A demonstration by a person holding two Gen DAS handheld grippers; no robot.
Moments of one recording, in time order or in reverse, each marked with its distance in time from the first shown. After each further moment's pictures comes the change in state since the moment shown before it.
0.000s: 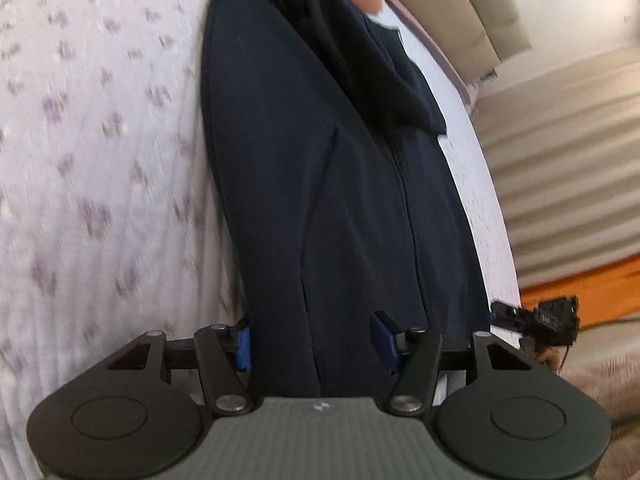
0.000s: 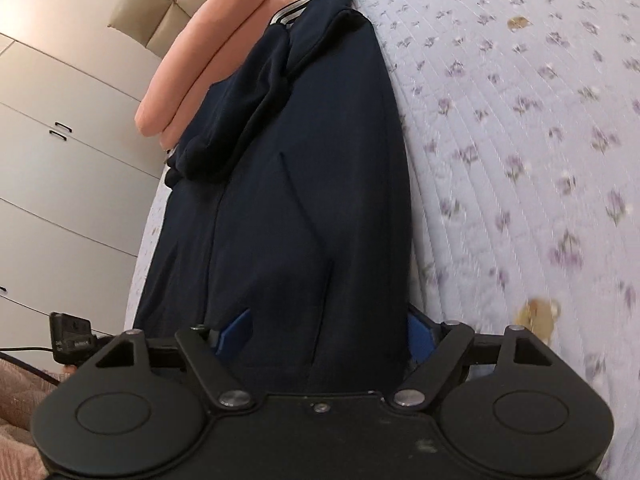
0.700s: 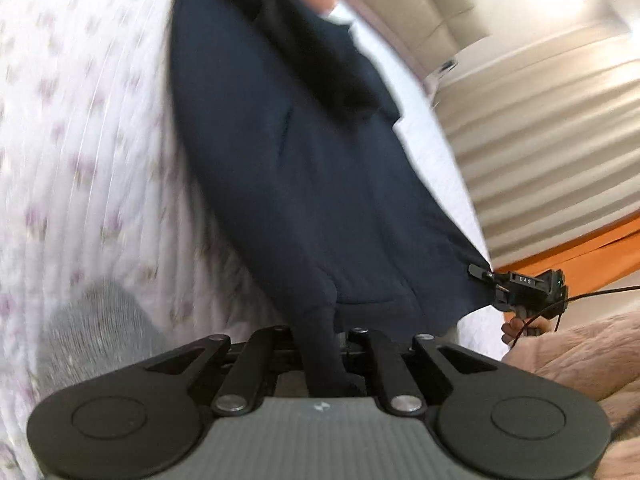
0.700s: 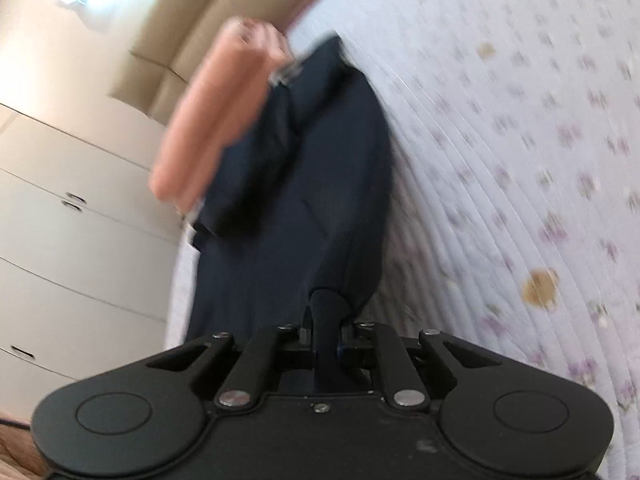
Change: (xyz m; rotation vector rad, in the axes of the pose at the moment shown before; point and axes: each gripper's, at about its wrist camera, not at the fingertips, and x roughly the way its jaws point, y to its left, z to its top) left arm -0.009 -0.014 -0.028 0.097 -0.054 -0.085; right arm -0.032 0.015 0.001 0.120 -0.182 0.063
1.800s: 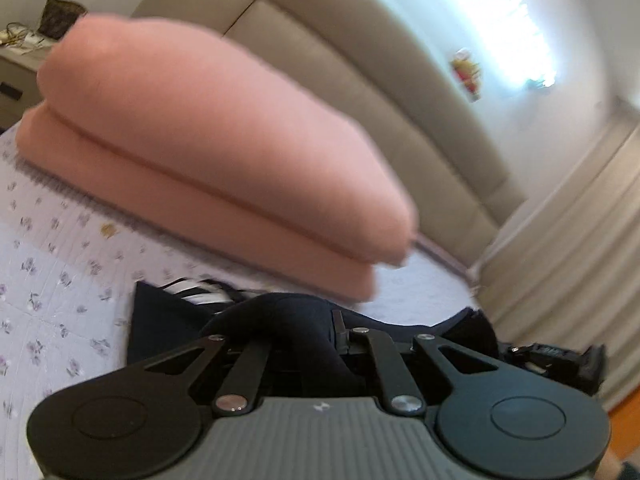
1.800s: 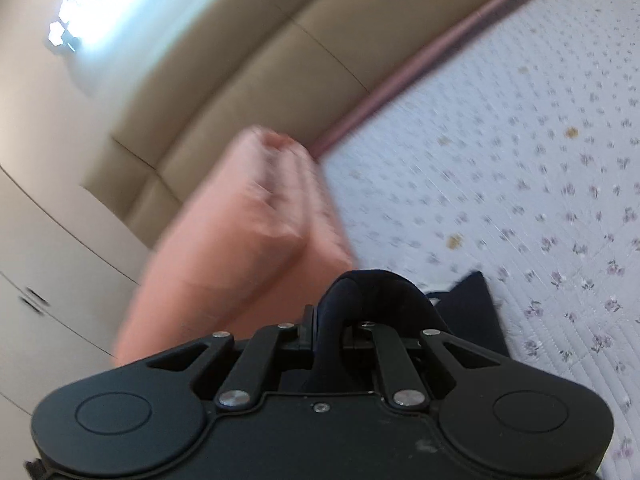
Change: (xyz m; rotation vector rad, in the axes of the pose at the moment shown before) left arm 0.053 0.007 0.372 0.055 -0.503 0.179; right arm 0.255 0.112 0.328 -0.107 -0.258 -0.097
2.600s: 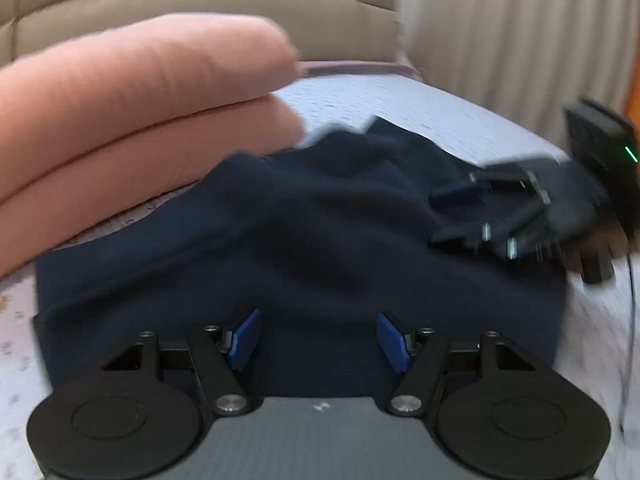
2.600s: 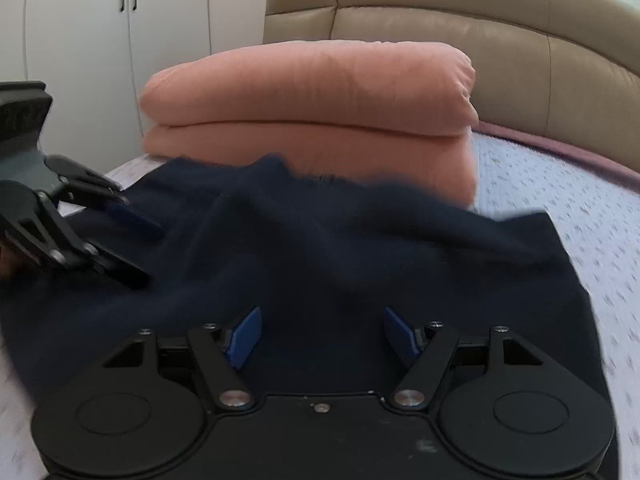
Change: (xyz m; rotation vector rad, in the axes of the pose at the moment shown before) left arm 0.095 -0.049 -0.079 0.709 0.318 -0.029; right arm 0.051 0.061 -0.169 -0.886 0.092 0.015
